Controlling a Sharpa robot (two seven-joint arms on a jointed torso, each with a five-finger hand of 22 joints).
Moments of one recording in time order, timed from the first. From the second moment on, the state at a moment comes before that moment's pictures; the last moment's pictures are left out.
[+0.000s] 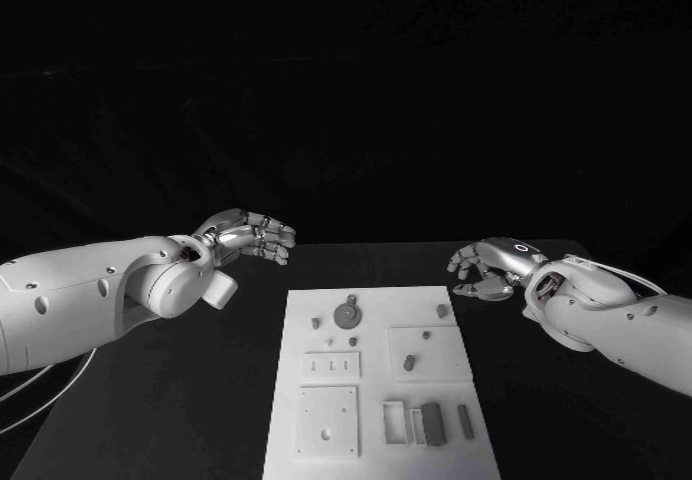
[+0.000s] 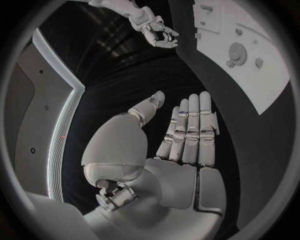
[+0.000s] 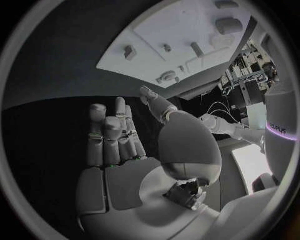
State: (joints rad) left arm 1.44 -0.93 -0.23 1.40 -0.21 -0.16 0.19; left_hand 1.11 -0.10 0.53 -0.28 0.05 0.78 0.19 0.34 0.45 1.12 0.15 0.09 0.13 1.04 0.10 0.28 0.75 0.06 1.00 0.00 0.21 0.84; right arm 1.24 -0.80 -0.10 1.23 -1.51 -0.38 0.11; right_hand 1.10 -0.18 0.56 -0.28 0.15 0.86 0.16 0.29 0.41 1.05 0.07 0.44 0.32 1.14 -0.03 1.46 0.75 0.23 1.06 0.01 0.94 1.31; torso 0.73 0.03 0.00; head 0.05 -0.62
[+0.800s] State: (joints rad) left arm 1.43 -0.92 -0.23 1.39 -0.22 -0.16 0.19; left_hand 1.11 -0.10 0.53 -0.28 0.05 0.78 0.20 0.34 0.45 1.12 0.15 0.09 0.13 1.04 0.10 0.28 0.75 0.07 1.00 0.00 0.21 0.84; right arm 1.16 -0.69 -0.11 1.01 -1.50 -0.34 0.18; right_hand 1.10 -0.20 0.53 -0.26 0.15 0.83 0.14 0.30 0.40 1.03 0.03 1.10 0.94 1.13 -0.07 1.53 0.82 0.23 1.06 0.01 0.96 1.31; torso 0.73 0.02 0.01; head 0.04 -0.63
